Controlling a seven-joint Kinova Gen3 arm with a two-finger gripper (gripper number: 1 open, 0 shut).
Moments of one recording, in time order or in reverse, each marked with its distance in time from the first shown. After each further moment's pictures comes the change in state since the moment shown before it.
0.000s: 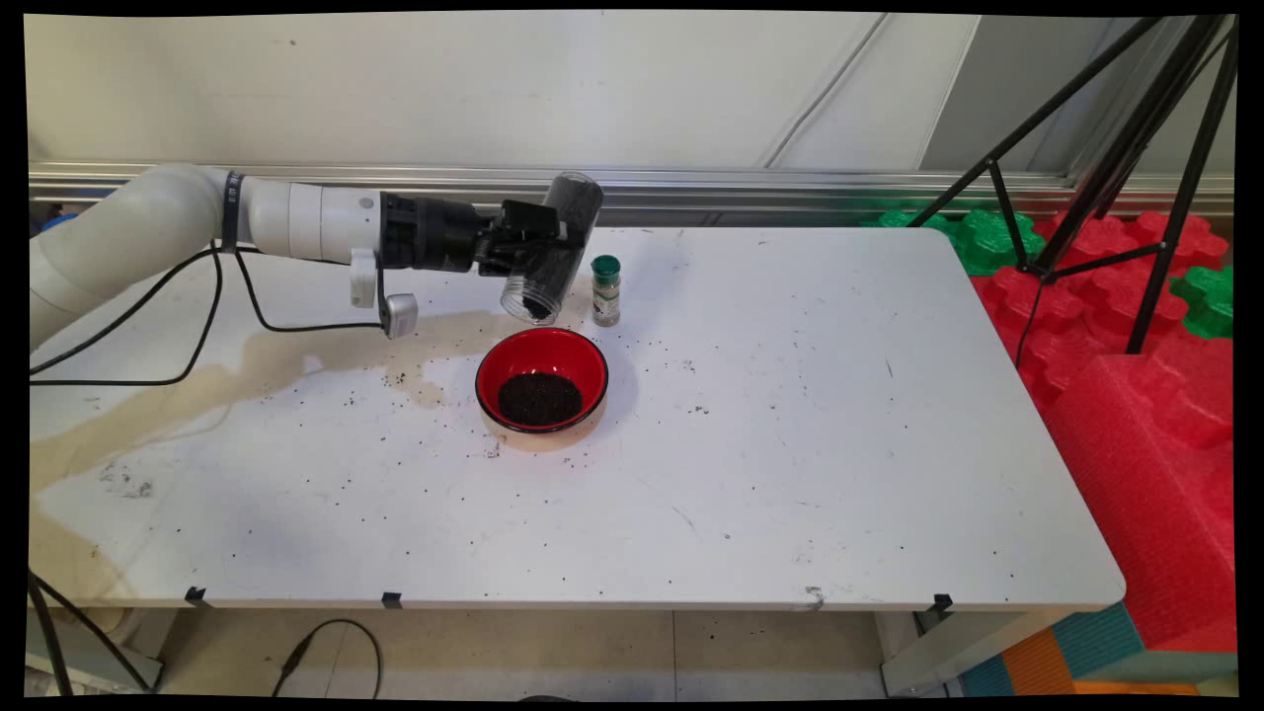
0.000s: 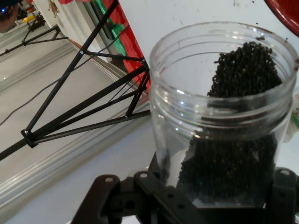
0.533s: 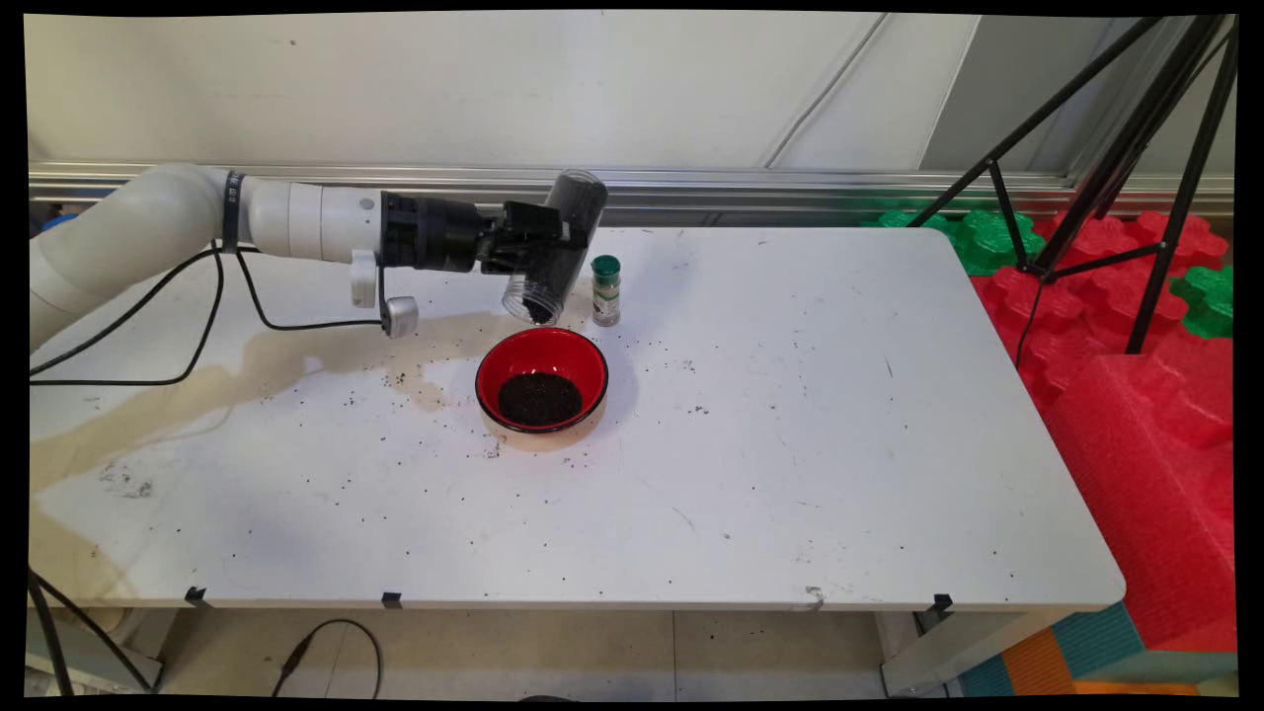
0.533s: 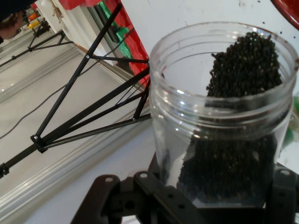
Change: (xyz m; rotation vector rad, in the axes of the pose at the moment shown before) arm 0.002 -0.005 0.001 0.013 0.002 0.040
